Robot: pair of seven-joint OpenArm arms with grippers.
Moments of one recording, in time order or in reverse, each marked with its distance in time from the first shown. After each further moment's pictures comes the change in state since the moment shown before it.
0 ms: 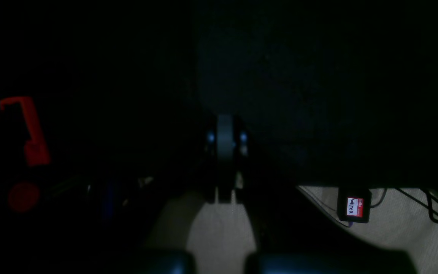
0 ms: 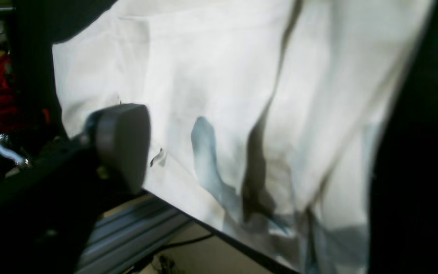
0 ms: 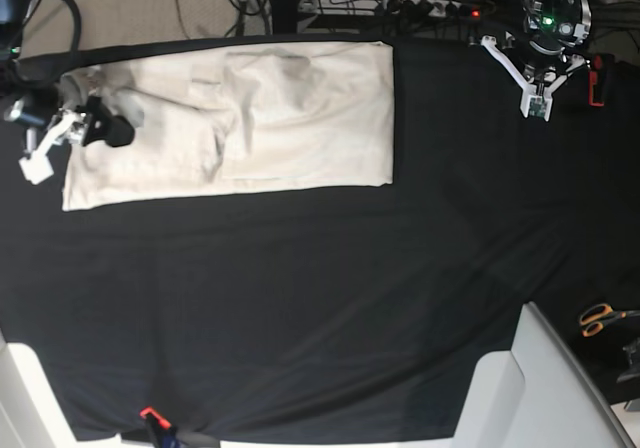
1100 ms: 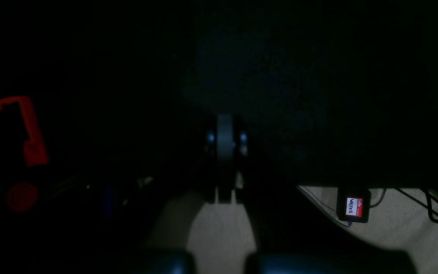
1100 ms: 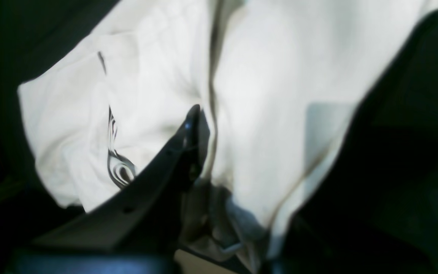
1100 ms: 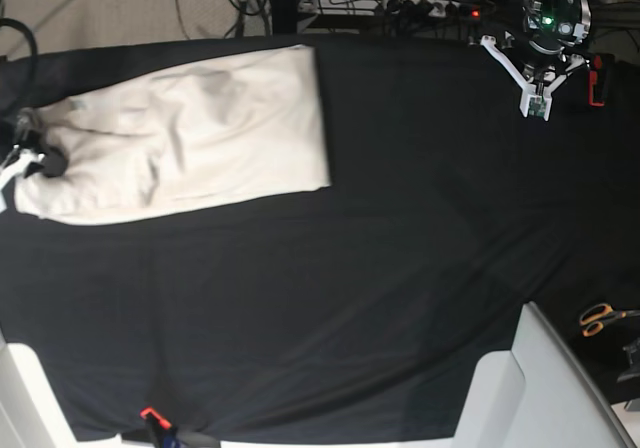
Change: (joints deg) left arm 0.0 0.1 0.0 0.0 0.0 0.0 0.0; right arm 5.0 9.0 -1.7 0.7 -4.0 -7.0 4.9
